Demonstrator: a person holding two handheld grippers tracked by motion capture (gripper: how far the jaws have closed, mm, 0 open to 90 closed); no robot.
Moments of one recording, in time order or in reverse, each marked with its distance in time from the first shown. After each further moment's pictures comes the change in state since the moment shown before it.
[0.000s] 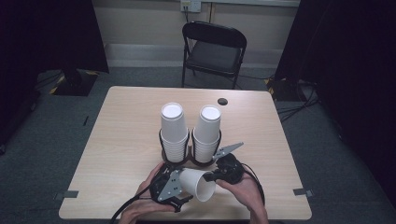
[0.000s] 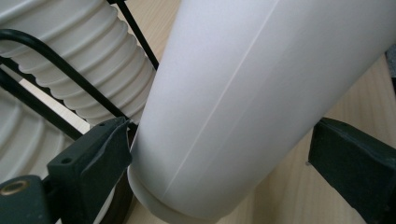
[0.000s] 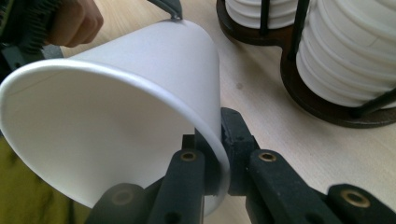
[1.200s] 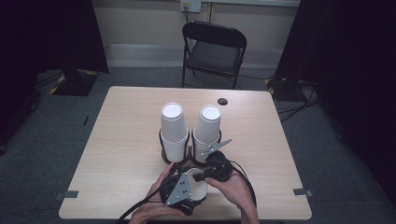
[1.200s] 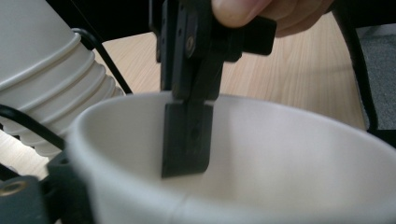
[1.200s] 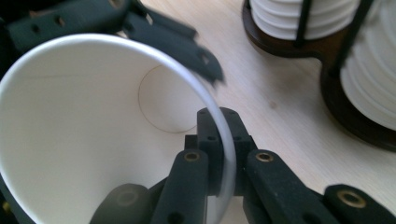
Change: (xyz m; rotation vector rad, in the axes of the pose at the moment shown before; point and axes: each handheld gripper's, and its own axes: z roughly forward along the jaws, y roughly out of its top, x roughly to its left) left arm -0.016 0.026 0.008 -0.119 0.014 -0.021; right arm 0.013 0.022 0.020 0.024 0.061 0.051
